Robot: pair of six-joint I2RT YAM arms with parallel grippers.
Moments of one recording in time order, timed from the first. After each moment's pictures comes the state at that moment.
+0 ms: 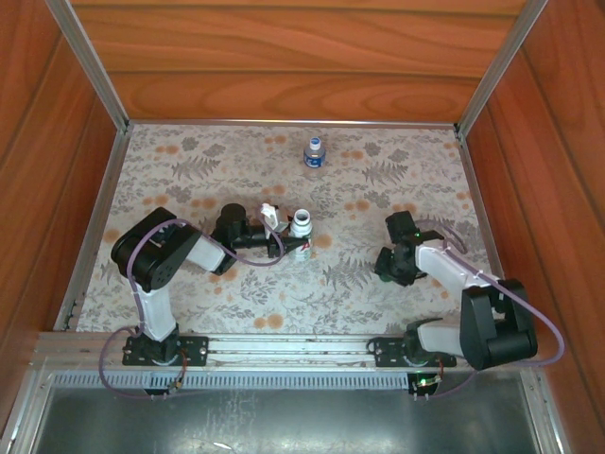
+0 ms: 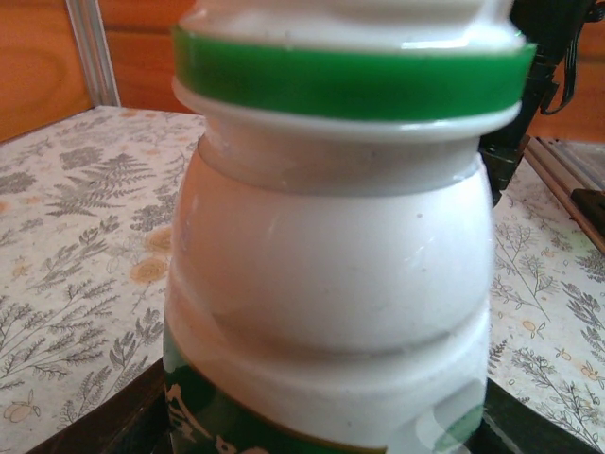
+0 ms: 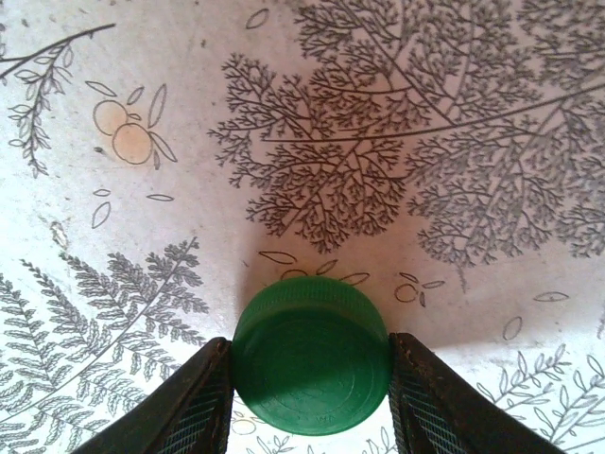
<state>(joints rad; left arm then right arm) -0.61 1.86 0.57 1.14 0.82 0.07 0.28 1.29 0.61 -0.73 -0.02 0.61</state>
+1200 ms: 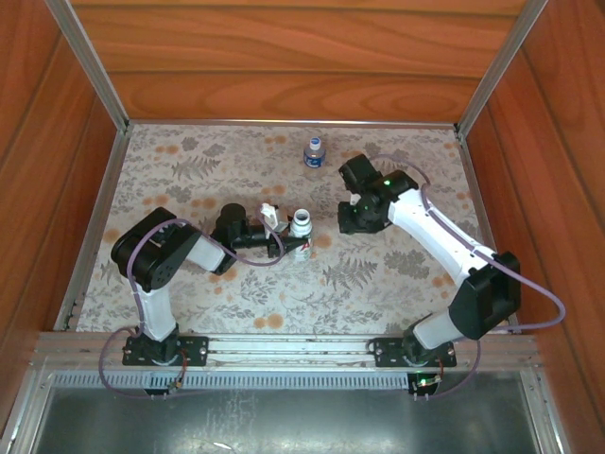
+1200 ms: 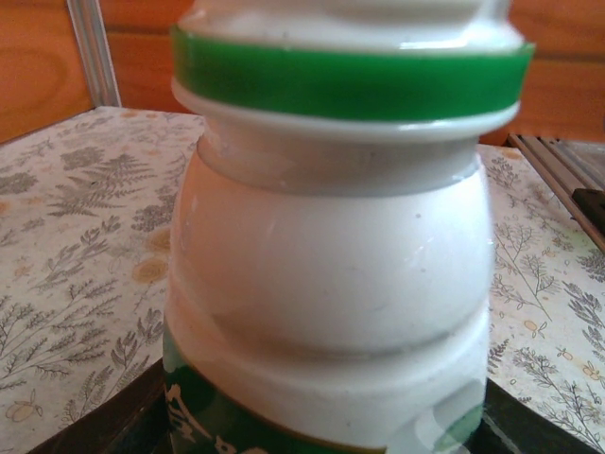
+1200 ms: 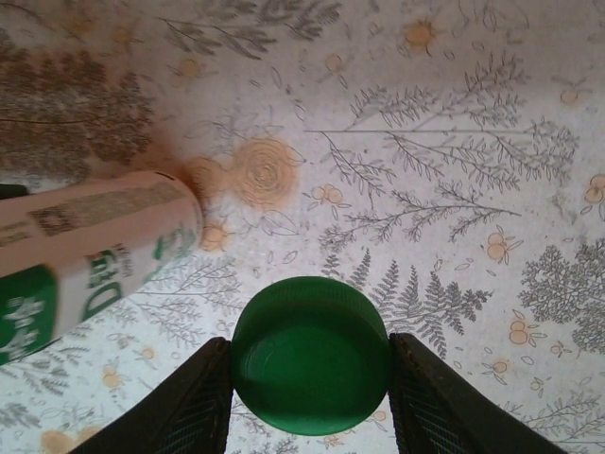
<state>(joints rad) -0.60 1.87 0.57 1.14 0.82 0.08 0.60 1.50 1.34 -1.12 0.01 0.46</state>
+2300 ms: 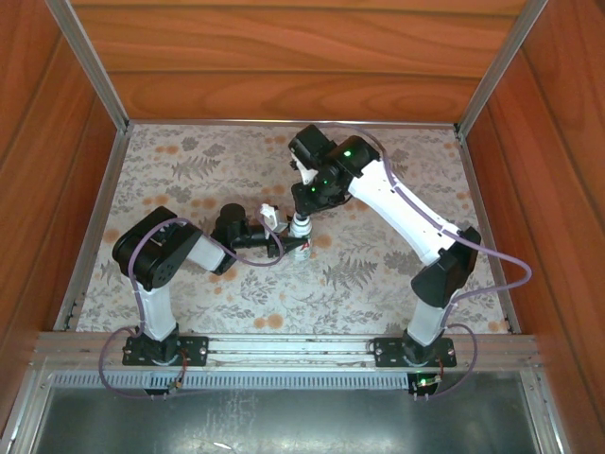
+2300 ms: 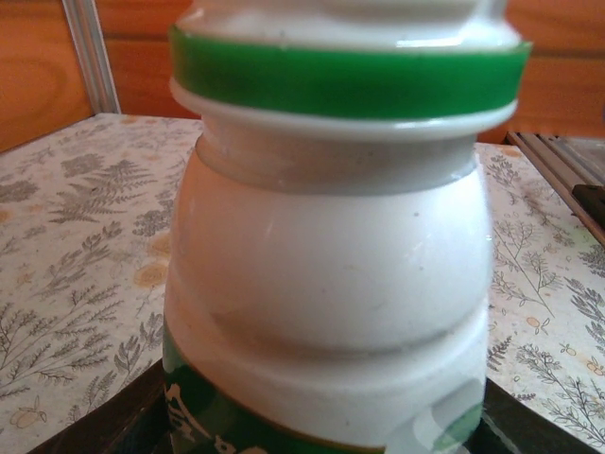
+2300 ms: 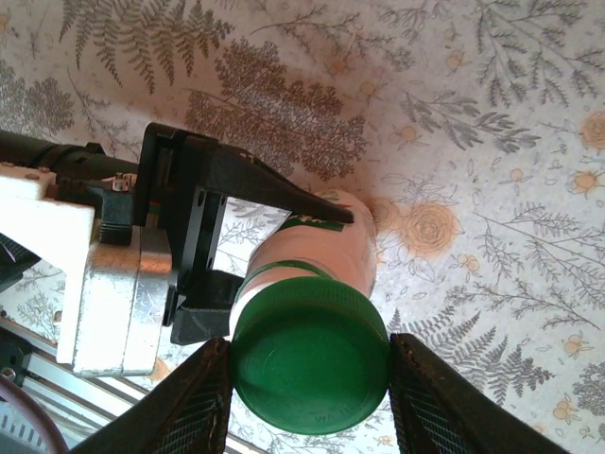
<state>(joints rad) -0.60 1.88 0.57 1.16 0.83 0.10 0.81 1.80 1.93 -1.37 -0.04 0.33</state>
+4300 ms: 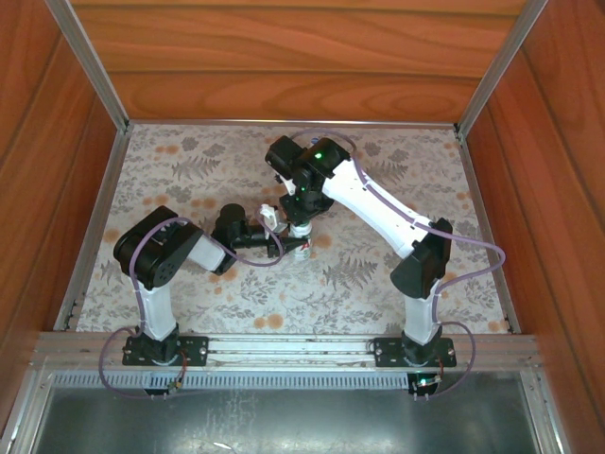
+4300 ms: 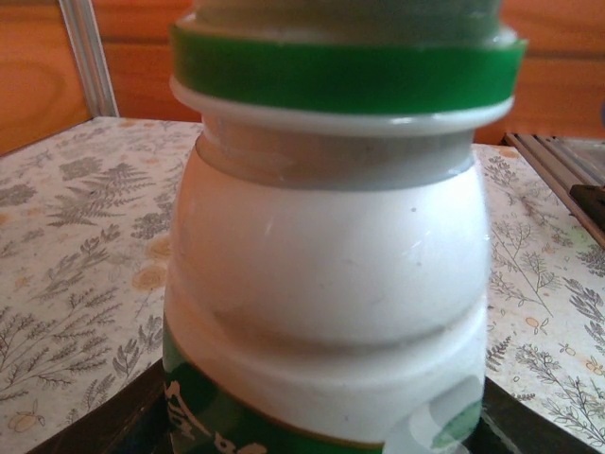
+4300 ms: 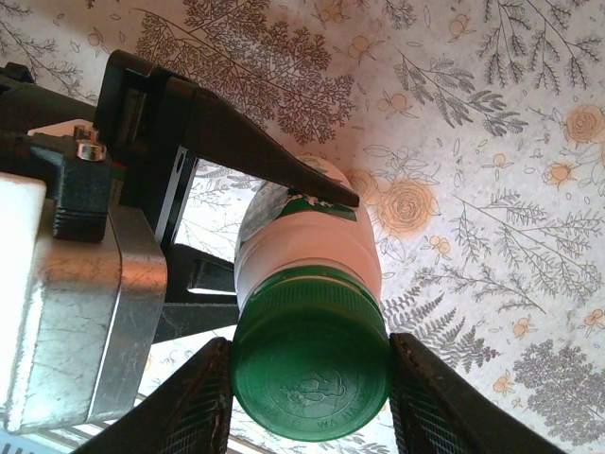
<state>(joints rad) -0.60 1.89 0.57 1.17 0.84 0.10 0.89 1.94 2.05 -1.50 0.07 0.26</state>
